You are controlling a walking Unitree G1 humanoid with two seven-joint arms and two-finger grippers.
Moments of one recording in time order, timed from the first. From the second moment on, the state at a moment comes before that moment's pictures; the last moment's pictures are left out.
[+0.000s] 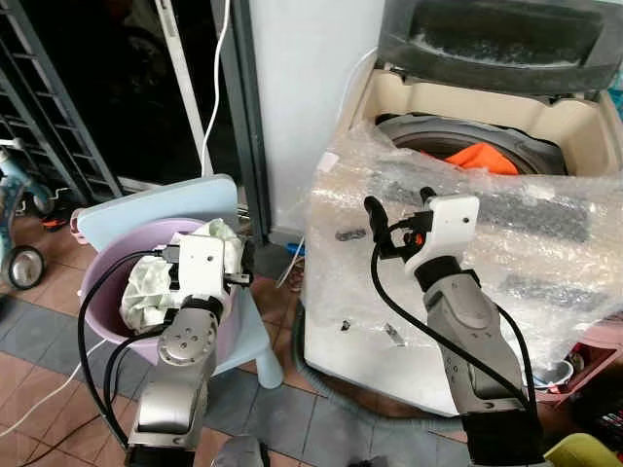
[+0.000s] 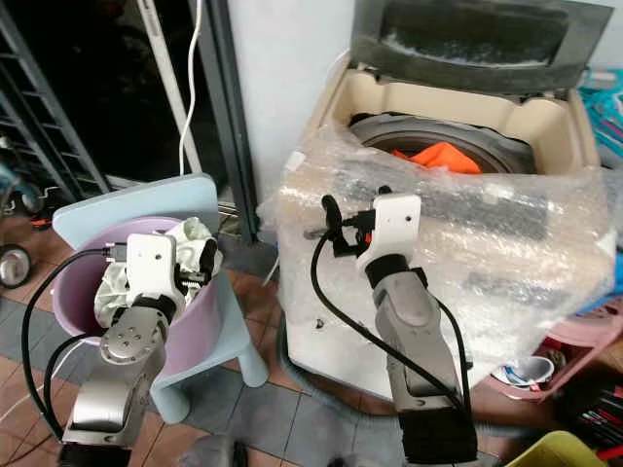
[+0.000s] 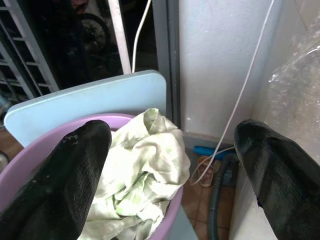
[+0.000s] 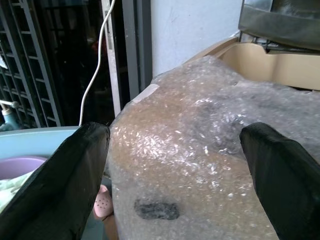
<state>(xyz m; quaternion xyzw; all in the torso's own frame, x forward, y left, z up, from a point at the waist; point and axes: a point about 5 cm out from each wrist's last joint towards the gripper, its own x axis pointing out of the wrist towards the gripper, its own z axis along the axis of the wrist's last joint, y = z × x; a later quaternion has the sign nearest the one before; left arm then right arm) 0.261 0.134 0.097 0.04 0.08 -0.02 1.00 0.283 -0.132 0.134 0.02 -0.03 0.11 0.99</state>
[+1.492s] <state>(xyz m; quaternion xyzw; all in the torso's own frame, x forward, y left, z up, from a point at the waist) 0.267 0.133 0.090 0.04 0.09 -0.03 0.99 0.277 -0.139 0.109 -0.01 0.03 0.06 1.00</state>
